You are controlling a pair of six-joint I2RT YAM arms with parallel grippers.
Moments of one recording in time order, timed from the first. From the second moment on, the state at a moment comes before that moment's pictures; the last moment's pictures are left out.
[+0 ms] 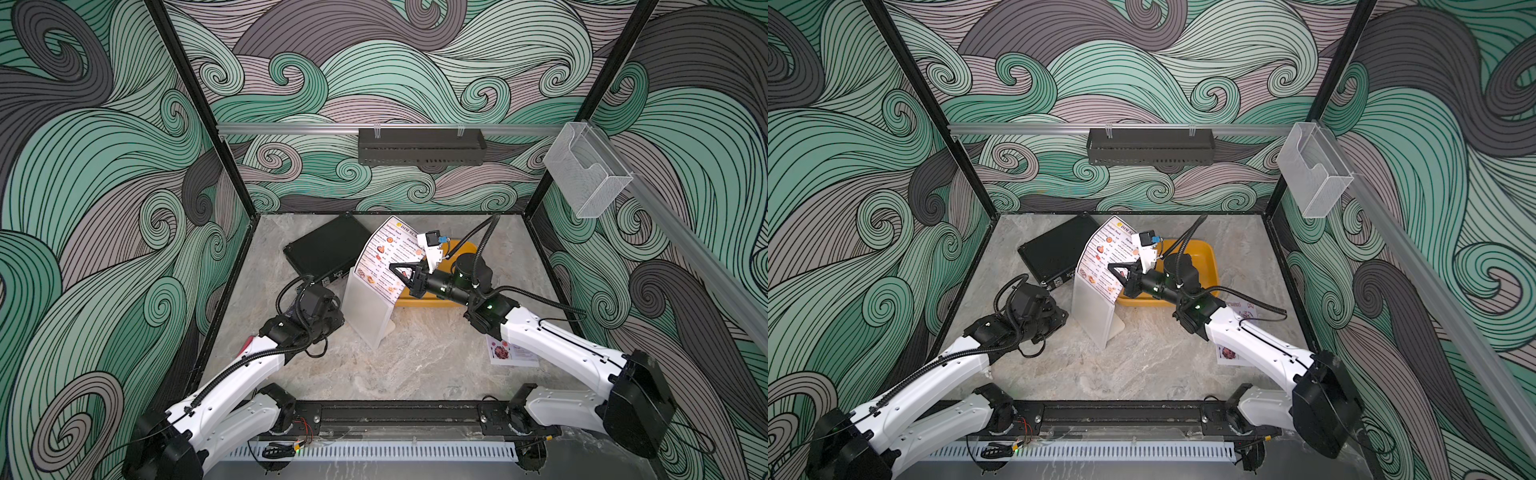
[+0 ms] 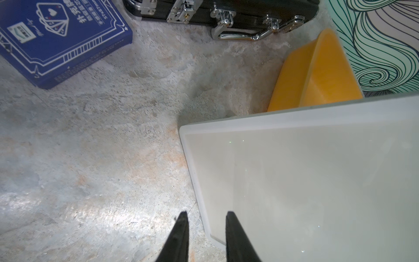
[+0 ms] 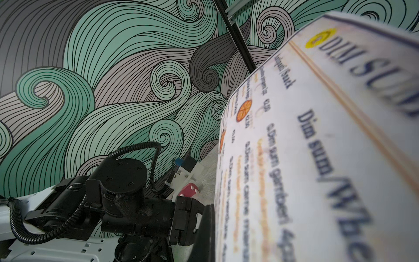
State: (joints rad) left arm -0.54 0.94 0.63 -0.58 -0.07 -1.09; right arm 0.73 1.26 0.86 0.32 -0.37 0.52
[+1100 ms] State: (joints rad) left arm -0.54 0.94 0.63 -0.58 -0.07 -1.09; right arm 0.75 1.23 0.84 0.28 -0.29 0.44
